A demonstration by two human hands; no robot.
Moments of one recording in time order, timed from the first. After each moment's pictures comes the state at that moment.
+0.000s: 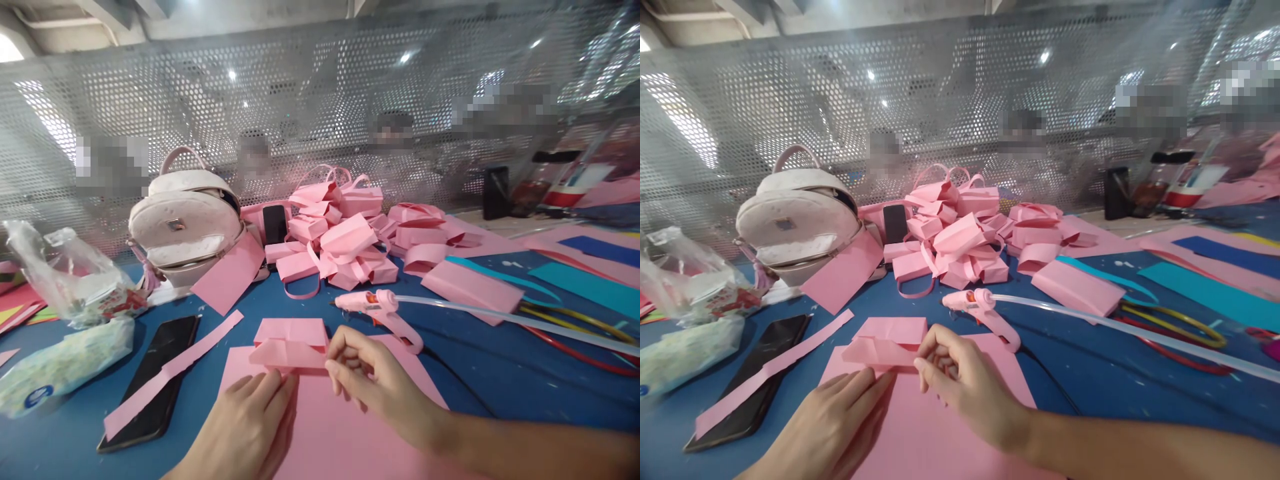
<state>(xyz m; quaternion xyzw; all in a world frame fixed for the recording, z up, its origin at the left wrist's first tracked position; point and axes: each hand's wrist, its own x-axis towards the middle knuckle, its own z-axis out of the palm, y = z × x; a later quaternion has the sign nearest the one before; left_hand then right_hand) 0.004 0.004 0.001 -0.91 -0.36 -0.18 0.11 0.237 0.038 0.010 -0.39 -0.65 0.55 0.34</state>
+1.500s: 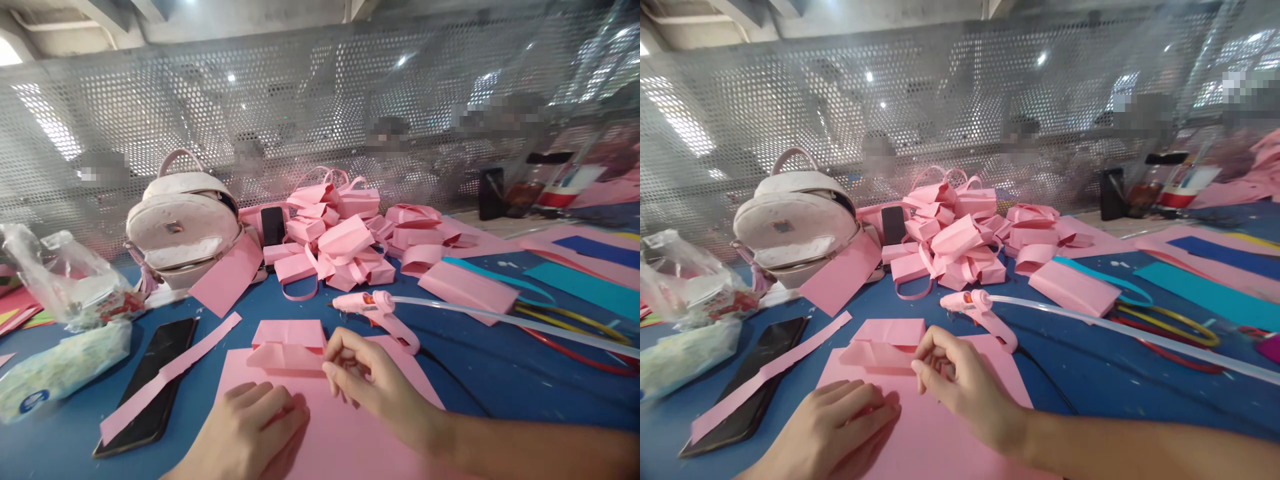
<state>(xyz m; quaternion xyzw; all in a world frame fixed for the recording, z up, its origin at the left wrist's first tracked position) 0.007 0.004 0.000 -0.91 -0.29 -0.28 0.08 0.238 0.038 0.012 -0.38 -0.66 0.55 0.34</state>
